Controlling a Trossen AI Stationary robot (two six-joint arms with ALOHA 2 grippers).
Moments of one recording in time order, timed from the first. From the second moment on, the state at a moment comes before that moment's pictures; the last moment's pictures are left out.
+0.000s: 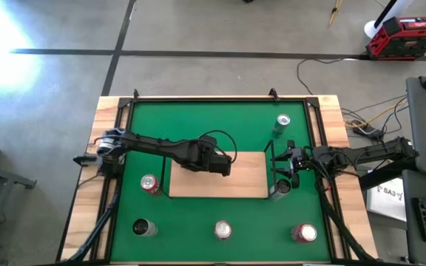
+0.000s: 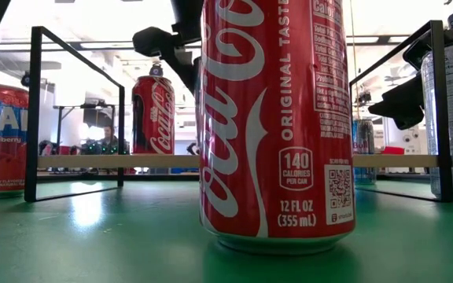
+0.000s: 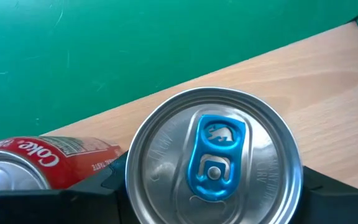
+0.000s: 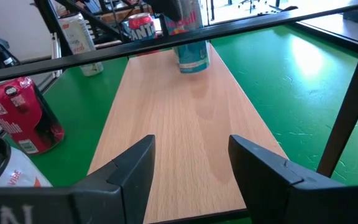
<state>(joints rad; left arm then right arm) -0.13 1.97 1.82 -1.21 -0.46 -1.30 0.12 0.31 0.01 0.03 0.11 0.21</state>
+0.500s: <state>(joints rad) -0.11 1.99 1.82 -1.22 -0.42 -1.26 0.12 0.31 0.01 0.03 0.11 0.21</state>
